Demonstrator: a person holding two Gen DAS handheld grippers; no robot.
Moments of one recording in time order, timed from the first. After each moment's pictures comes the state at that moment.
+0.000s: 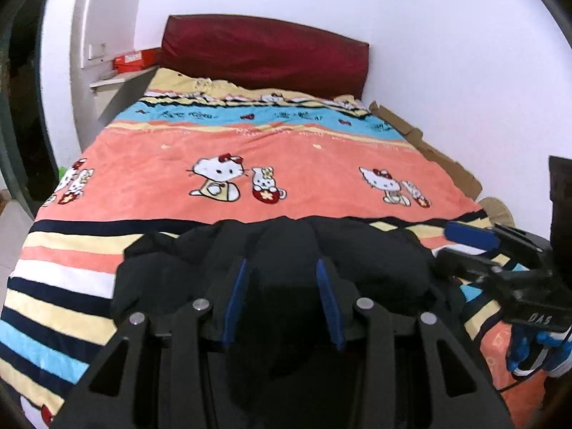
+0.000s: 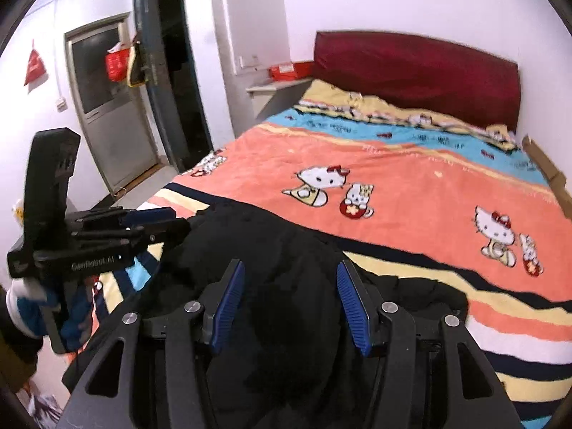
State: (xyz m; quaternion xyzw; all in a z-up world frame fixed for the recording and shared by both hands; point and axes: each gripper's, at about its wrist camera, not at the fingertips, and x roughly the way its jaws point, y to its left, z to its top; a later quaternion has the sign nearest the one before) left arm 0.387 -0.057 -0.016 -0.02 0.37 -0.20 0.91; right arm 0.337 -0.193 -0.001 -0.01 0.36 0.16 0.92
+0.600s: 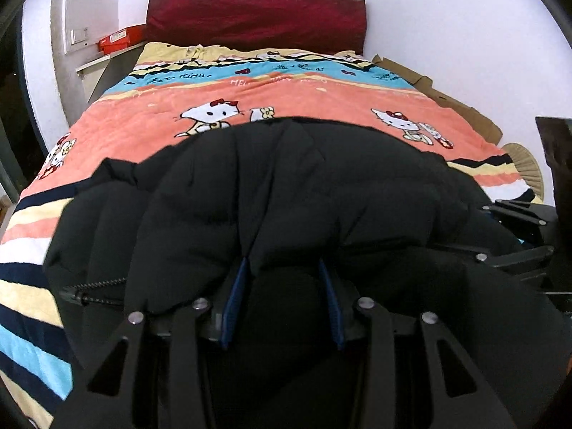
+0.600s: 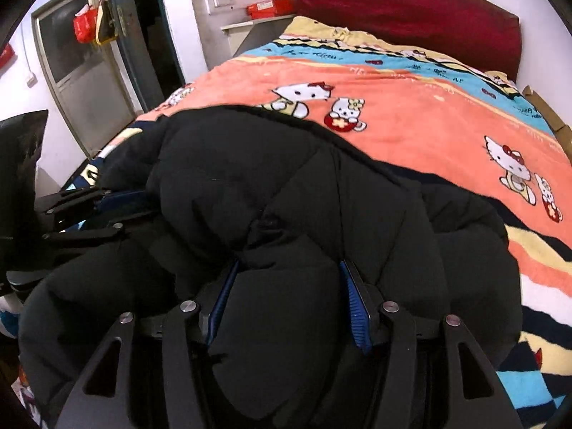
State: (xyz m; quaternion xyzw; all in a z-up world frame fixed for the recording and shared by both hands) left arm 0.393 -0.079 -0.135 0.03 0.41 -0.20 0.89; right arm 0.369 -0.203 -0.123 -0.02 0.45 0.13 0.88
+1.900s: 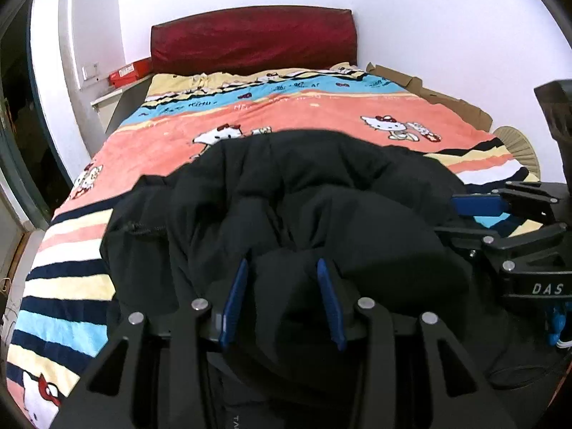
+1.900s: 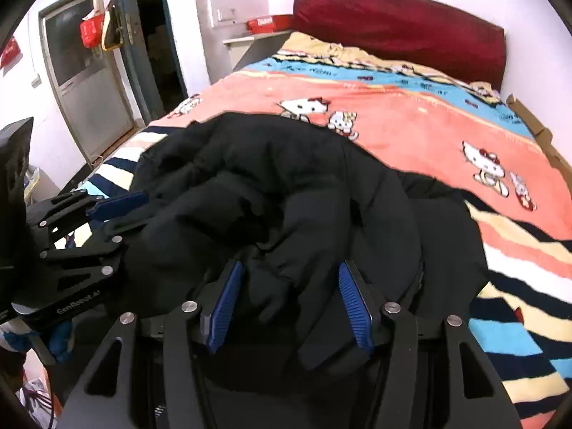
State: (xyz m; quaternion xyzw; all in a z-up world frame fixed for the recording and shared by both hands) left arm 0.306 -0.082 -0.094 0.08 0.36 -0.18 0.91; right arm 0.293 -0.198 -0.082 -0.02 0.43 0.11 0.90
